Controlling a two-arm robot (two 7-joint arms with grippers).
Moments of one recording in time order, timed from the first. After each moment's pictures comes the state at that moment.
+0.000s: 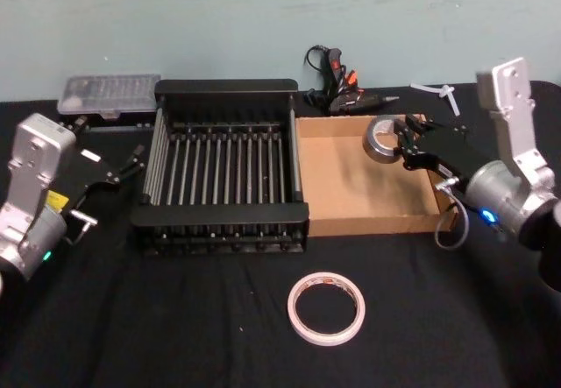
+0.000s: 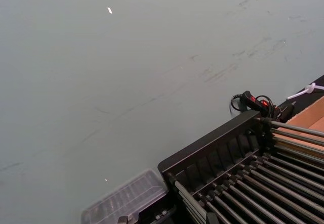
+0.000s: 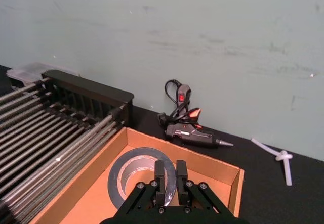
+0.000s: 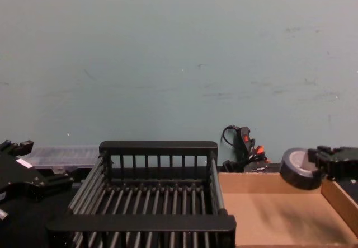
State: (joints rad) left arm -0.20 0.60 0.45 -1.41 -0.25 -0.12 0.03; right arm 0.22 0.35 -0.24 -1.46 0.26 0.18 0.26
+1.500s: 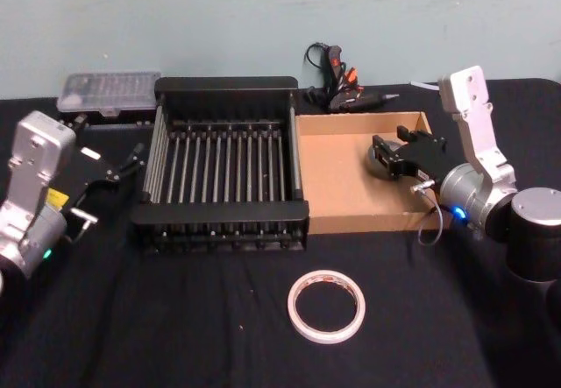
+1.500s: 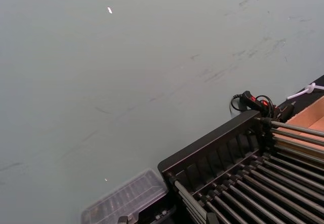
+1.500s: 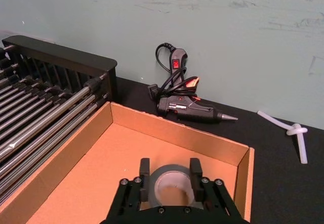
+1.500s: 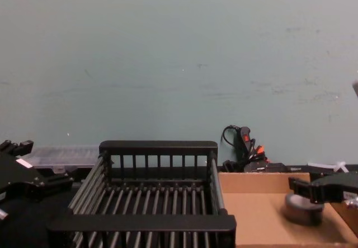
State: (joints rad) left arm -0.20 0.60 0.45 -1.41 -0.25 -0.12 0.03; right arm 0.34 0.26 -0.26 -1.22 0.19 0.19 0.25
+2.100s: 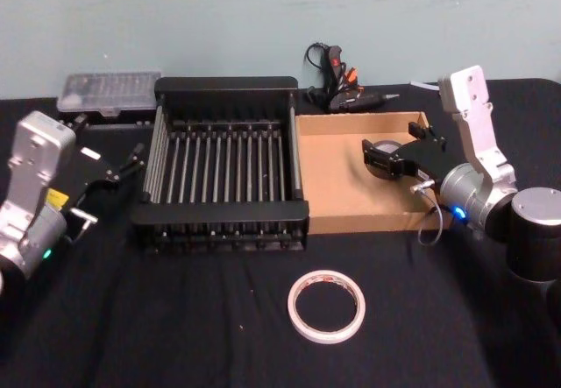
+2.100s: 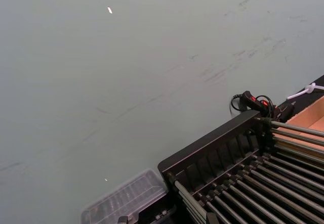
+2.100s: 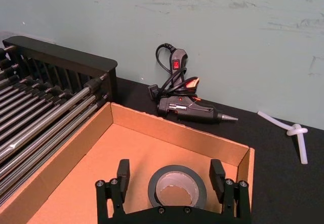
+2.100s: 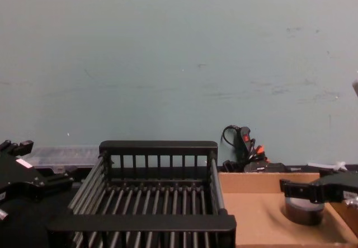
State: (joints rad) left arm -0.20 0.60 0.45 -1.41 -0.25 -0.12 0.03; right arm 0.34 0.26 -0.26 -1.22 0.19 0.19 0.25
